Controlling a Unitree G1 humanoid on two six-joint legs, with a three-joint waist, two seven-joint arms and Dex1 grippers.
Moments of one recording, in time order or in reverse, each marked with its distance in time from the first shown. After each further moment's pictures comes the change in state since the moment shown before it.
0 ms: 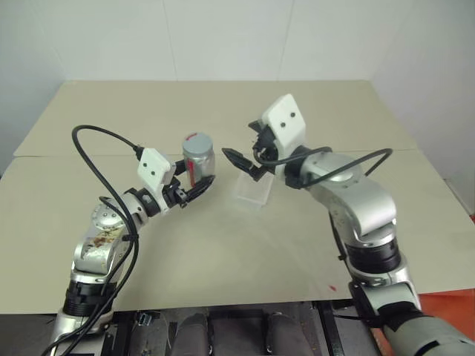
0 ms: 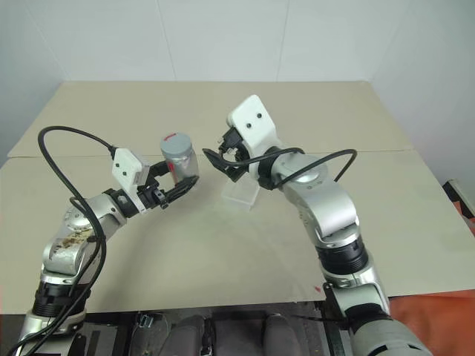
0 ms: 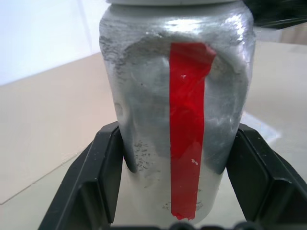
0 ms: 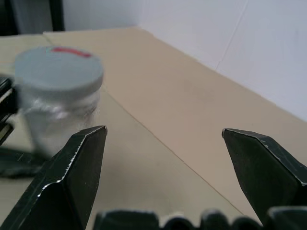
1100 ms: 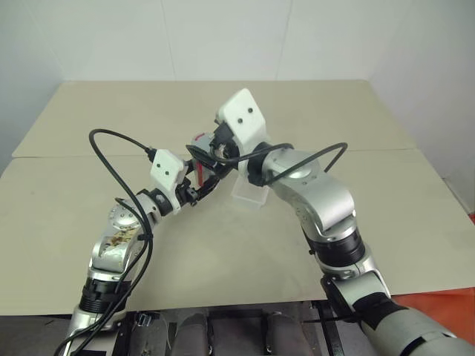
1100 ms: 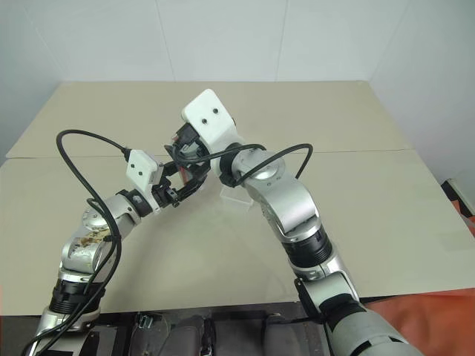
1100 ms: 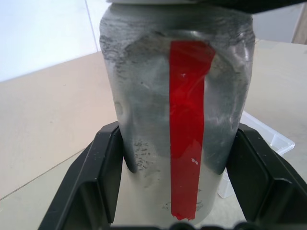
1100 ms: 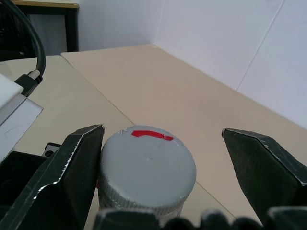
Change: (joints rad) left arm -0.010 -0.072 -0.053 -0.001 0.048 0.001 0.061; right arm -0.100 0.235 0.101 0.126 -0.101 -0.013 -0.135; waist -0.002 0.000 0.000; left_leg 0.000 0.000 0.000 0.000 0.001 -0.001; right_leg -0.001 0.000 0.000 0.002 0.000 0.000
